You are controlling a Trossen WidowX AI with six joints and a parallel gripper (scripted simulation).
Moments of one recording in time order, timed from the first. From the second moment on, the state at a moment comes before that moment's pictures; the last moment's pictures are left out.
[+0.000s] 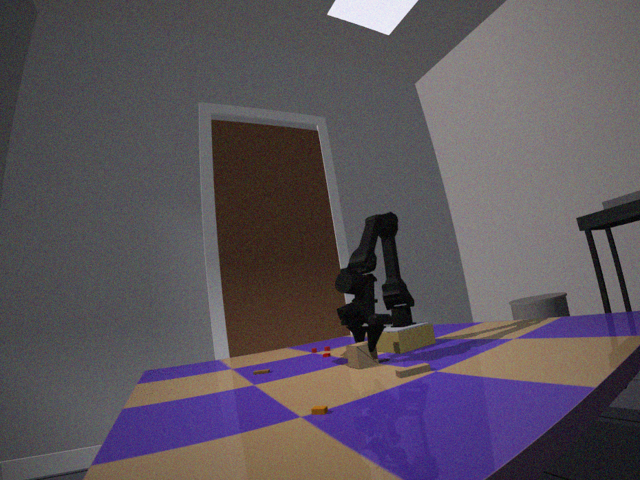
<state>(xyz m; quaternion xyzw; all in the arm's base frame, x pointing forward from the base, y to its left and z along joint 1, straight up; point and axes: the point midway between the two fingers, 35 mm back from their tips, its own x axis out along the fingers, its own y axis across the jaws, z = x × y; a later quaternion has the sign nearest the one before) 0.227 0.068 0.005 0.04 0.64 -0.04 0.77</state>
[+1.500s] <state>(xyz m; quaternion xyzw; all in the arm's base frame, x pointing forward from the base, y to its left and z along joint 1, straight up) 0.227 0.067 0.003 0.04 0.64 -0.04 0.77</state>
